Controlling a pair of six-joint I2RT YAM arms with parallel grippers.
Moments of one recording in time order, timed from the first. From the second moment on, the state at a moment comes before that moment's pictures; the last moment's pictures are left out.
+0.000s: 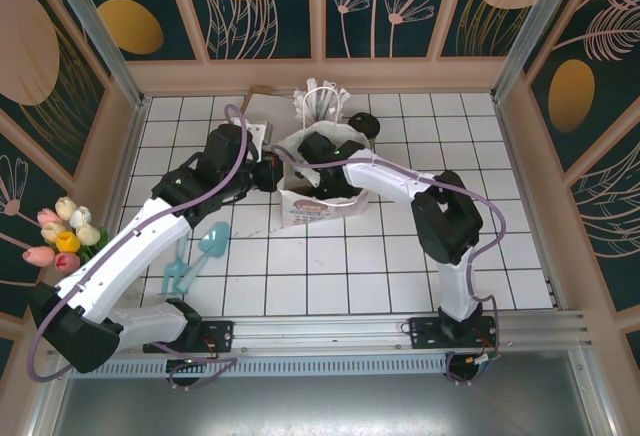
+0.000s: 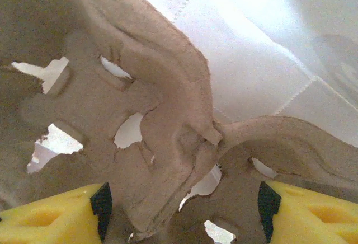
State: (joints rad) left arm -0.63 1.21 1.21 -0.63 0.05 -0.49; right arm 0.78 2.00 1.57 -0.86 0.02 -0.08
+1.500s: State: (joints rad) left arm -0.53 1.10 1.15 -0.59 0.30 -0.29; right arm 0.74 1.75 1.44 -0.88 -0.25 -0.45
